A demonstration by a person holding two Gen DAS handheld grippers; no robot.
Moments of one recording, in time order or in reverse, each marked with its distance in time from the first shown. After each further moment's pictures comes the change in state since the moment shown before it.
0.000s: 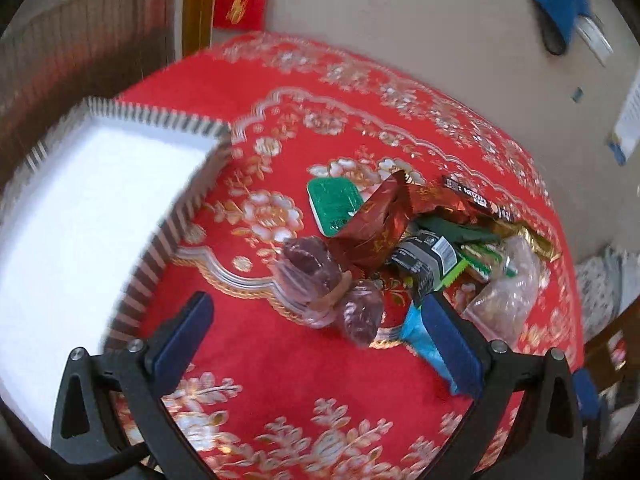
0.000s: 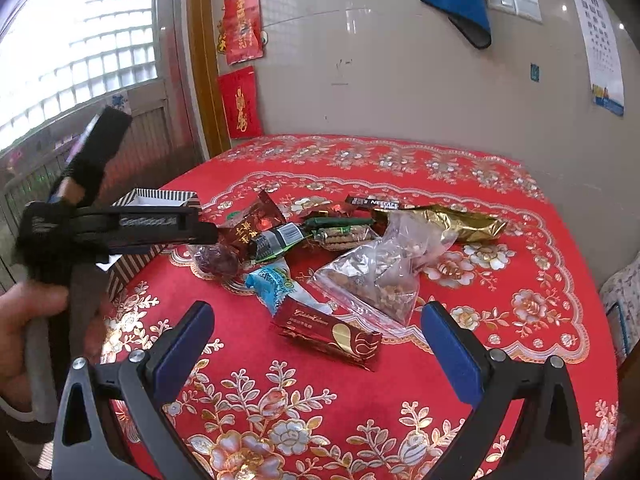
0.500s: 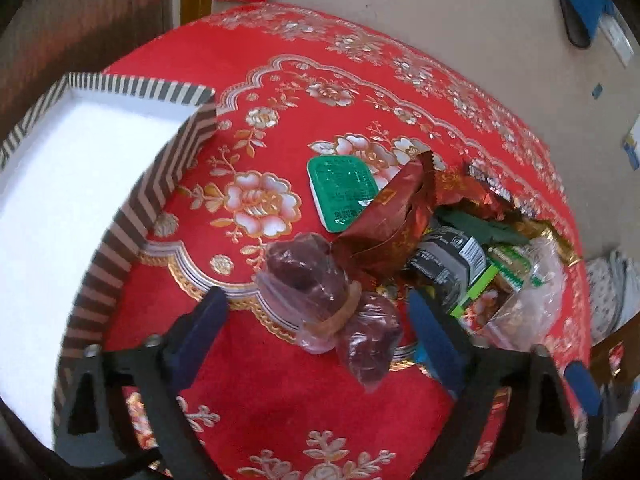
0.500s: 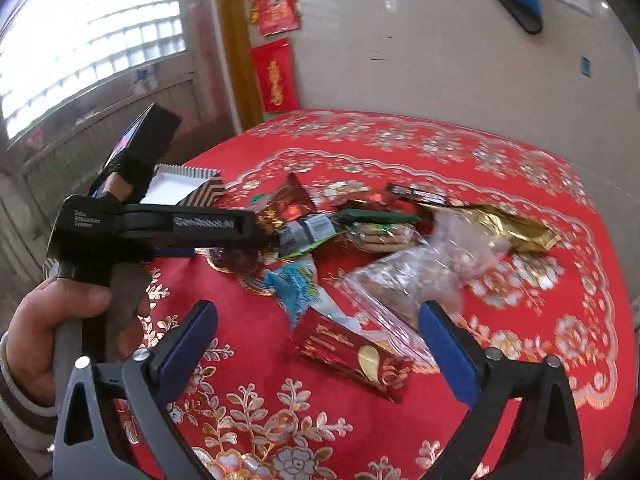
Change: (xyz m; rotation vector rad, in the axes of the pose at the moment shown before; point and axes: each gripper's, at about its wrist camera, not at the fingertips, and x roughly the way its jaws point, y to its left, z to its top) left arm 0.034 -0.003 0.005 0.011 0.066 0.035; right arm 0.038 0.006 0.015 -0.092 0.097 0.131
